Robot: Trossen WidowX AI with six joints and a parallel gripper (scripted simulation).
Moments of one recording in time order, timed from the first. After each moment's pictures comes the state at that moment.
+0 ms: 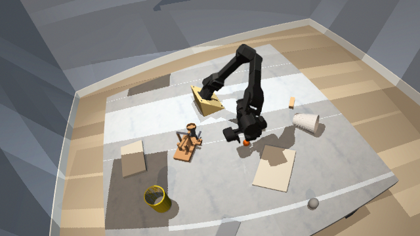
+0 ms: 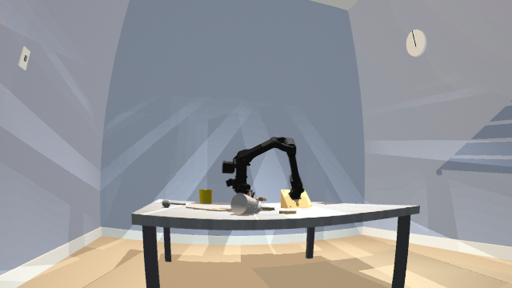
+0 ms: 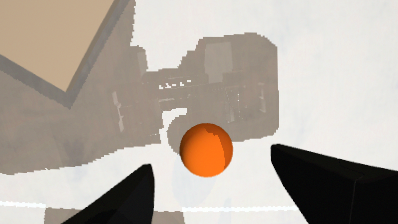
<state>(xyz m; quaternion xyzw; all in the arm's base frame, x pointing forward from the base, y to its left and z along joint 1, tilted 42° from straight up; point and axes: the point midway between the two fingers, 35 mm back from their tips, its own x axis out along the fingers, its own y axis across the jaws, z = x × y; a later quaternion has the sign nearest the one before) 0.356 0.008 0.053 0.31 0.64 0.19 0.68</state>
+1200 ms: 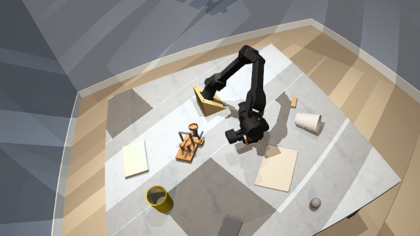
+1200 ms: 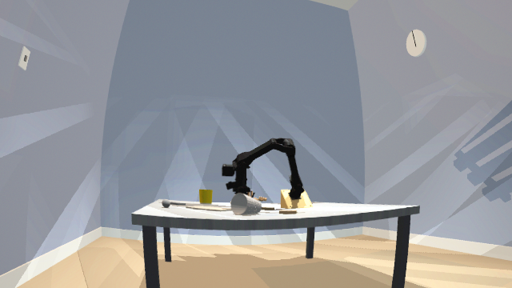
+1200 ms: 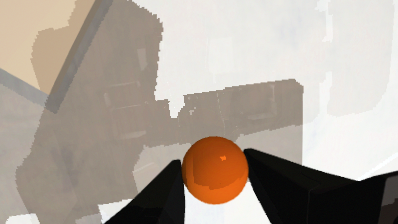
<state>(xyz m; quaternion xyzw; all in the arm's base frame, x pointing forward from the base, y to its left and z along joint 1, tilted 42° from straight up) 0.356 0.018 0.043 0.31 0.65 0.19 0.67</state>
